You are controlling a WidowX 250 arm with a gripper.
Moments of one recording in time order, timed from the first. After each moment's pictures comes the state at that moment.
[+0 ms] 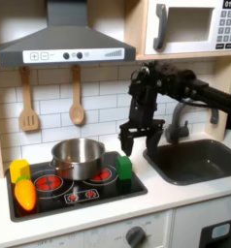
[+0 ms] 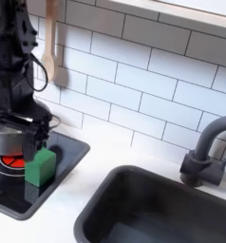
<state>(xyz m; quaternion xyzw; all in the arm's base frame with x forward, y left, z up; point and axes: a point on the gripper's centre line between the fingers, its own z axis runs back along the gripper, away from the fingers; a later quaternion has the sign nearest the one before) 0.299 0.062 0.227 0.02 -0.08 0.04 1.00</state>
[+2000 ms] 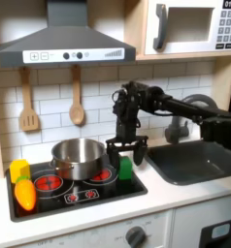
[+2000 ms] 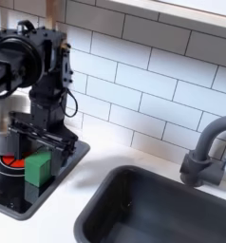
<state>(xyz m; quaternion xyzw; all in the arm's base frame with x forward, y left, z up) 0.357 0.061 0.162 0.02 0.00 0.00 1.00</state>
